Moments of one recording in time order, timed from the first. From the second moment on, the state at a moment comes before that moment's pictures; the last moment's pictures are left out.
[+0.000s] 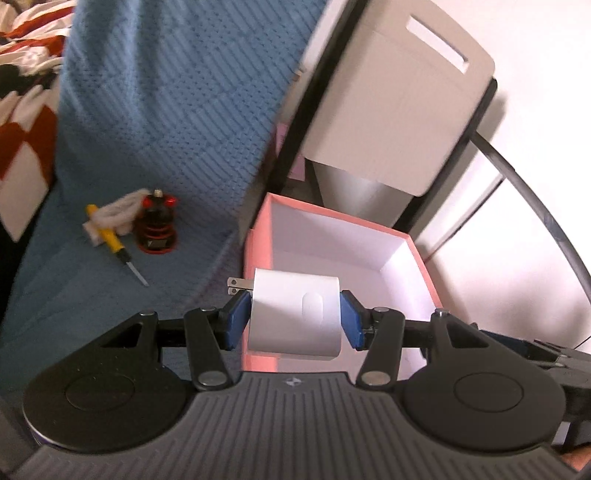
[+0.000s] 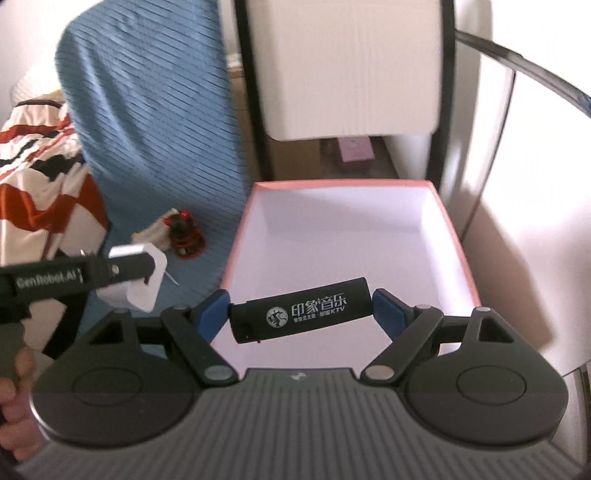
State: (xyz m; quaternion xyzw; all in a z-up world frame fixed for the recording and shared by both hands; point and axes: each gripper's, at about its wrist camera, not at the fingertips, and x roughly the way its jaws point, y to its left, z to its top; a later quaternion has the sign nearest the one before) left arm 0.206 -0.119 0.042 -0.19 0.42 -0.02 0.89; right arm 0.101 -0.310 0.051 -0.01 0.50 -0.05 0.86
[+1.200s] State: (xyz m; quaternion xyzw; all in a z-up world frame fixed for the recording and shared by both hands) left arm 0.292 -0.201 -0.064 -0.15 0.52 -0.03 0.84; right arm 0.134 -0.422 -0.084 0.05 0.61 -0.06 0.79
